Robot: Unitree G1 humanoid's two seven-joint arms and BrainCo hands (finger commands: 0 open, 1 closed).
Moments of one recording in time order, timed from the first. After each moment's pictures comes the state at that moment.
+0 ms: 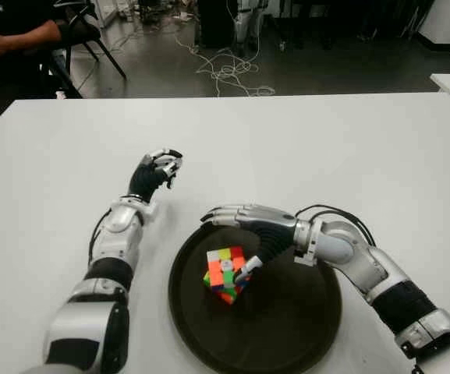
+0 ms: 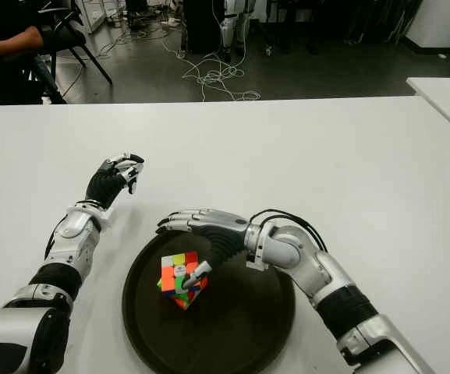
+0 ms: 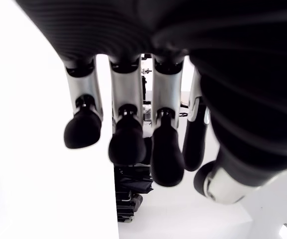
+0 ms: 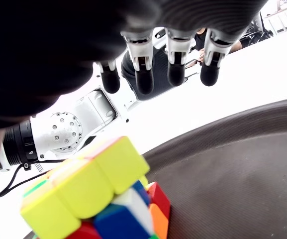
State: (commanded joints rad) left arm -0.62 0.09 0.13 1.04 -0.12 -0.42 -0.29; right arm -0.40 -0.33 0.47 0.33 -0.42 -0.62 0.46
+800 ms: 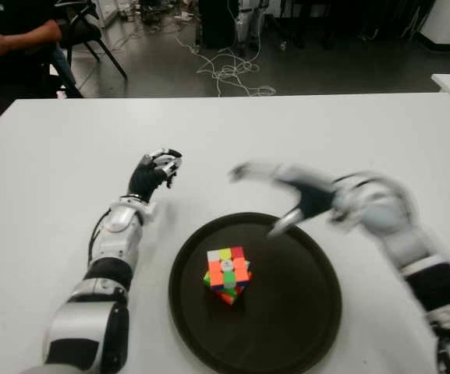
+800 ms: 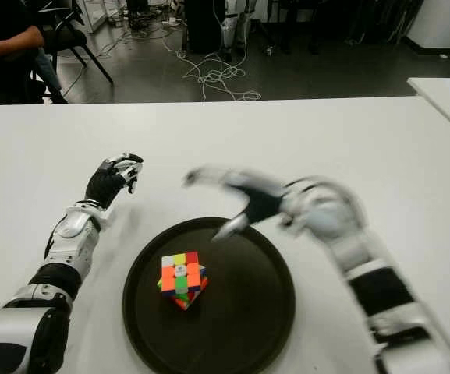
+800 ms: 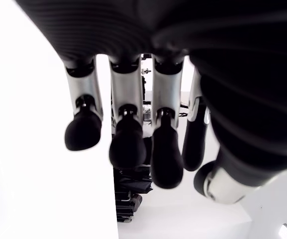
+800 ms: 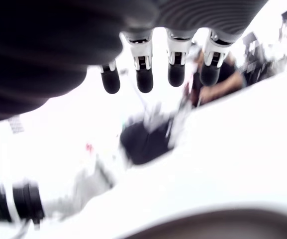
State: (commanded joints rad) left arm -0.62 0.08 0.14 1.04 -0.13 -0.42 -0.29; right arm -0.47 -0.47 0.14 0.26 -0.04 -0.62 0.50
